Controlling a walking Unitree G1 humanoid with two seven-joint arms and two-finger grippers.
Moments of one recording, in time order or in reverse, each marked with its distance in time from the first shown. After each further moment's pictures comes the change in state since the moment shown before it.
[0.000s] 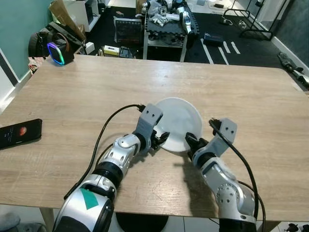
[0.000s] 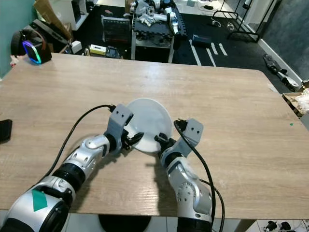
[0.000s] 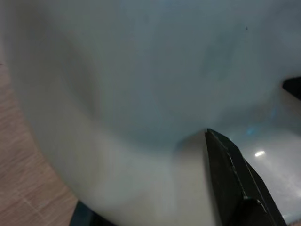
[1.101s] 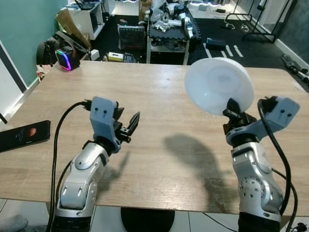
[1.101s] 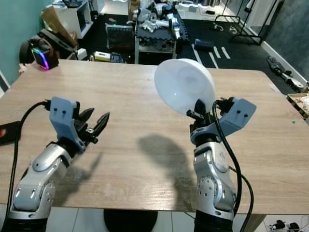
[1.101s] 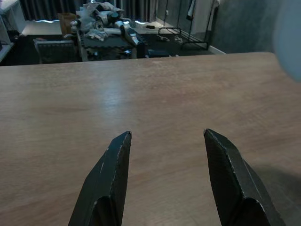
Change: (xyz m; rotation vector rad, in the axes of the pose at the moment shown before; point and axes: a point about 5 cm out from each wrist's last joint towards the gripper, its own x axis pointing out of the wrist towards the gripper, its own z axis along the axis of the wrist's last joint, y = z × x) left arm -0.115 0.011 0.036 -0.109 -0.348 0.319; right arm -0.027 -0.004 0.090 -0.137 -0.504 0.007
